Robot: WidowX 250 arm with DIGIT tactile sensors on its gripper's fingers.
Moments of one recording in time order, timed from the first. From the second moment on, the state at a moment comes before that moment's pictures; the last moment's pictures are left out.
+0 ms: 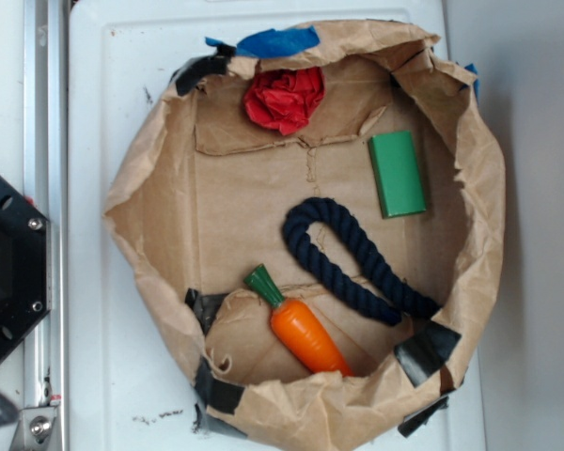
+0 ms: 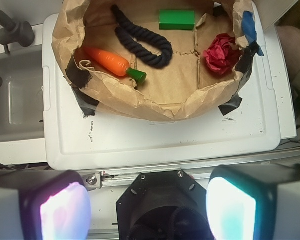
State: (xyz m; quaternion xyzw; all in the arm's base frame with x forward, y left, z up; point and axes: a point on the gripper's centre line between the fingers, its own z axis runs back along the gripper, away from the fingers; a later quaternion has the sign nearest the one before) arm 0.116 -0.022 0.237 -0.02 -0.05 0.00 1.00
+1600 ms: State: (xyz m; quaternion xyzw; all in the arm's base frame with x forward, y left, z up) arm 0.219 0.036 0.208 -0.03 -0.03 0.02 1.00
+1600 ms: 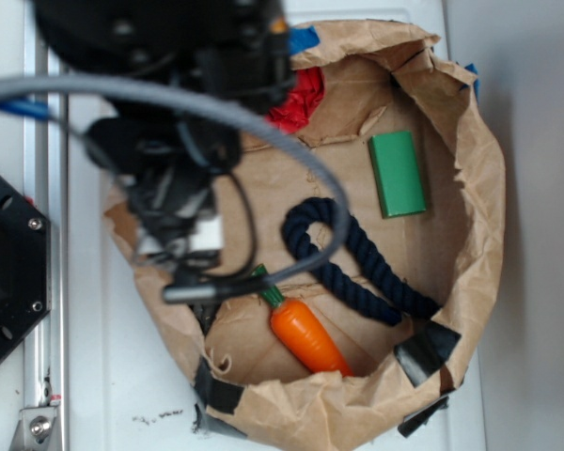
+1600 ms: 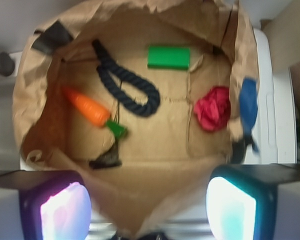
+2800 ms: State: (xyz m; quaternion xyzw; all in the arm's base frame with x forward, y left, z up) arm 0.244 0.030 0.184 0.01 -0.07 0.25 0.97
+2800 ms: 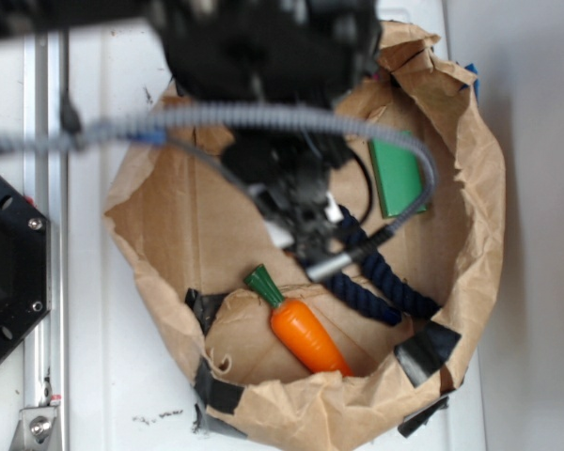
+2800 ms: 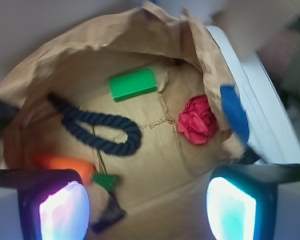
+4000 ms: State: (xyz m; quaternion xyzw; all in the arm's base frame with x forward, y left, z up) arm 0.268 0.028 0.161 0.08 -0.15 0.48 0.86
